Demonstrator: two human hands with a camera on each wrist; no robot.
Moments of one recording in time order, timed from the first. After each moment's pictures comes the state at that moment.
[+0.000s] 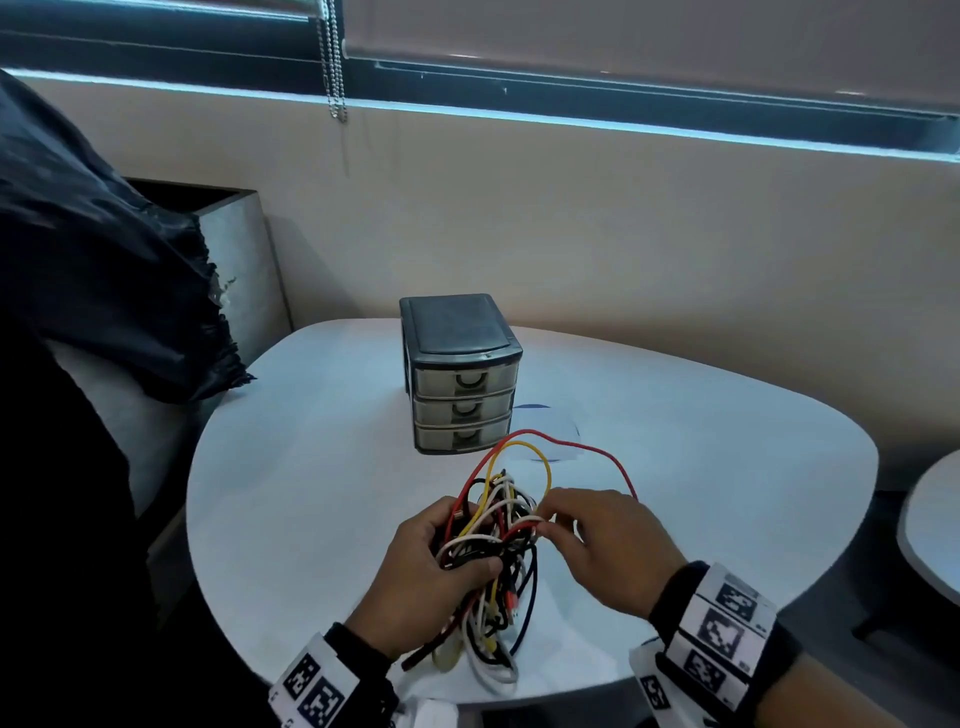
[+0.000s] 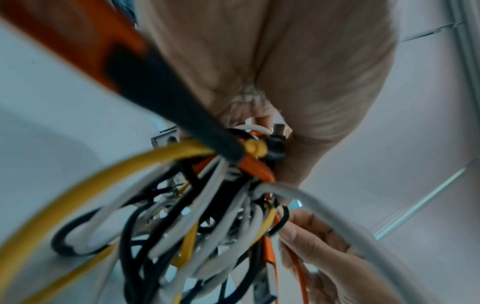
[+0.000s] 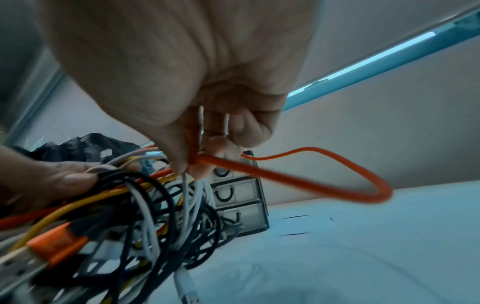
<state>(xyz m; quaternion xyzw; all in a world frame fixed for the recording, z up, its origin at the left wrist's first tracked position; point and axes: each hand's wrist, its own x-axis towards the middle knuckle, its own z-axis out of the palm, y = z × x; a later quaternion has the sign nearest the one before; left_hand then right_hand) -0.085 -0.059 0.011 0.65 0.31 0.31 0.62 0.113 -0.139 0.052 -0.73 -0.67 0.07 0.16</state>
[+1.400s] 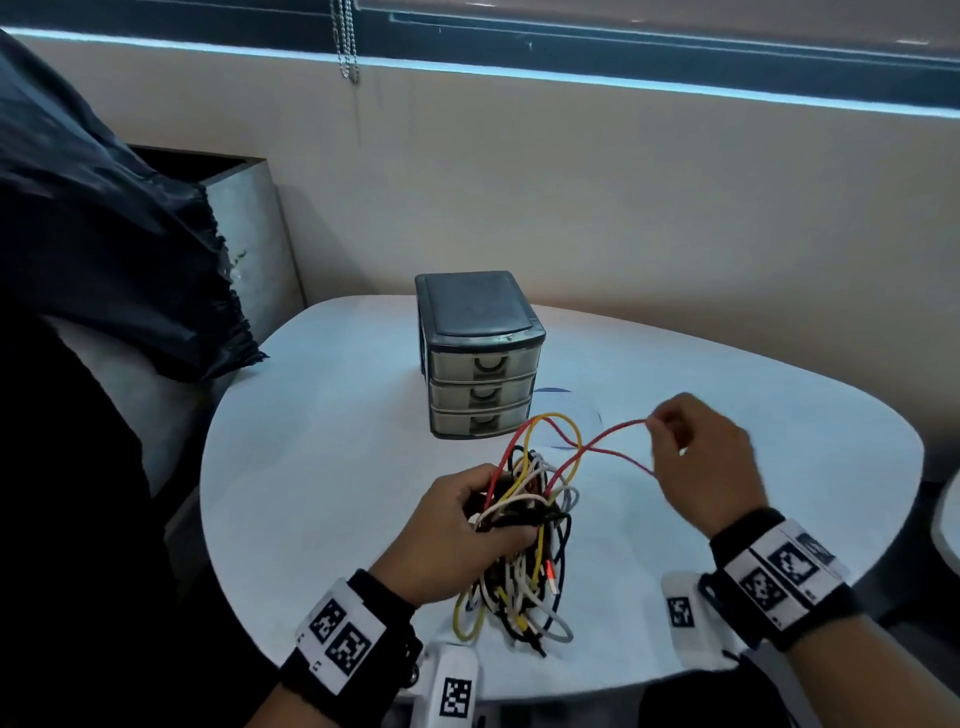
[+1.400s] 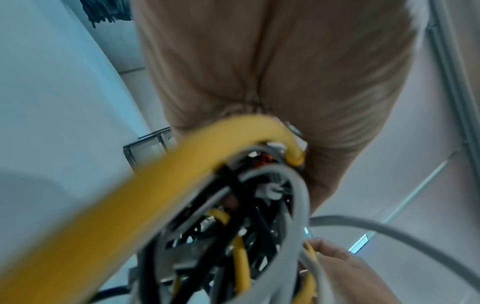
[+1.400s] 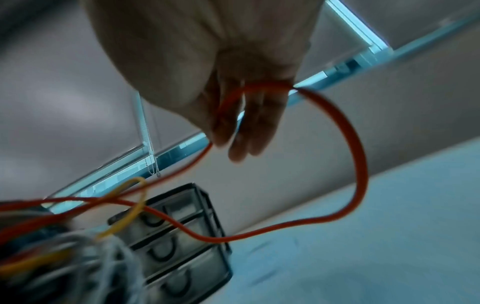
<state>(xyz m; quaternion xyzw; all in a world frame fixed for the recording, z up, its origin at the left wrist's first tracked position) -0.072 -0.033 0.025 0.72 0.29 0.27 0.58 0.175 -0.111 0.053 -0.80 -0.45 -0.03 0.40</state>
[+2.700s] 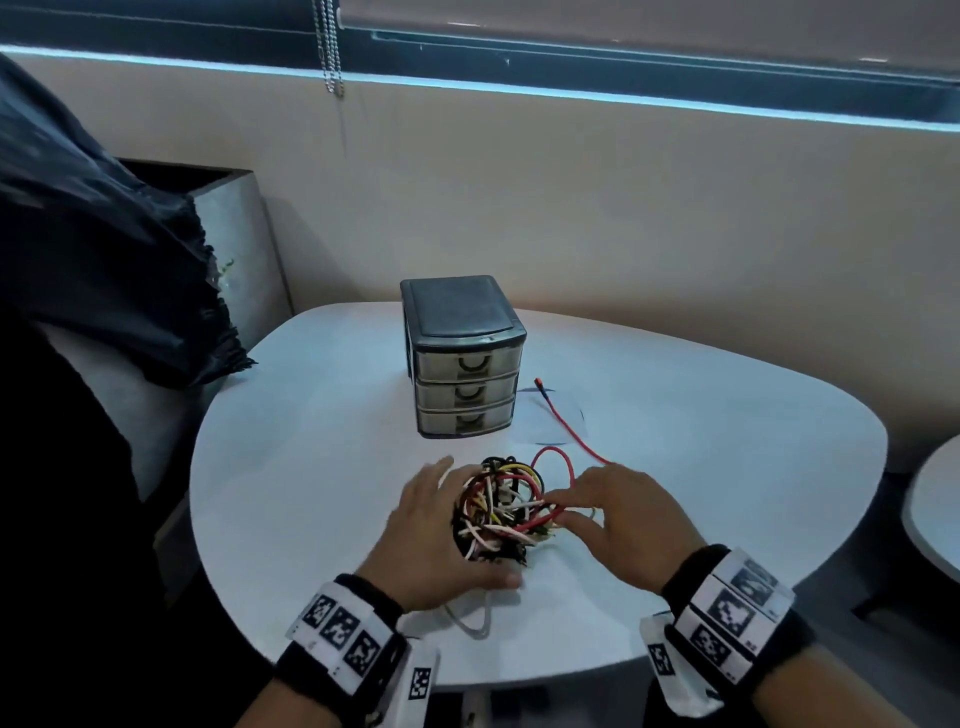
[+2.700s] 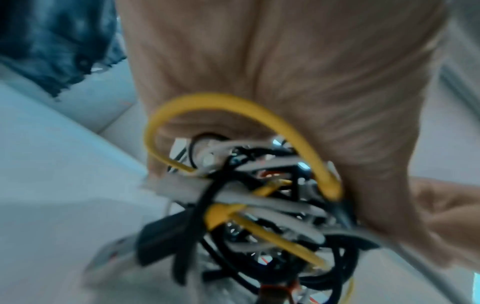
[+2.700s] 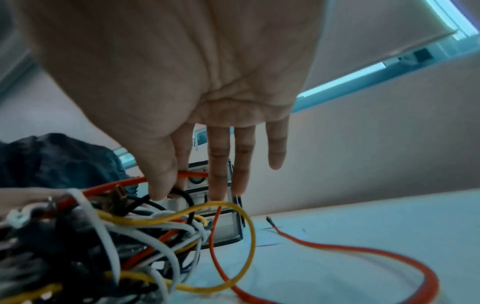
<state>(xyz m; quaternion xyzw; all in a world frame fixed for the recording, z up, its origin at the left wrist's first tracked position) -0.080 -0.028 -0.011 0.85 0.37 0.12 0.35 0.134 -0.139 0.035 -0.73 -0.67 0.04 0.15</state>
